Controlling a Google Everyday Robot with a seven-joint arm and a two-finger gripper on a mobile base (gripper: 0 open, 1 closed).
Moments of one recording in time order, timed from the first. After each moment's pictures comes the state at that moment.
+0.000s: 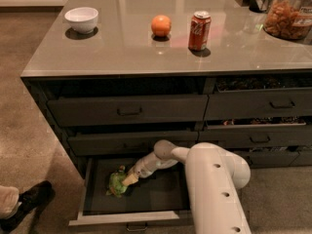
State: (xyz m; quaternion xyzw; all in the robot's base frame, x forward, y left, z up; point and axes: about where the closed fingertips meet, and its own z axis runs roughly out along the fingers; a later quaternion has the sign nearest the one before) arm 0.604 0.133 0.256 -0.50 0.75 0.41 0.17
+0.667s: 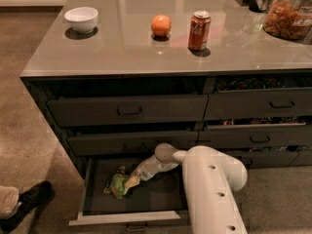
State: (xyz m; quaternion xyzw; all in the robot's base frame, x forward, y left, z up) arm 0.601 0.125 0.227 -0.49 0.76 0.41 0.15
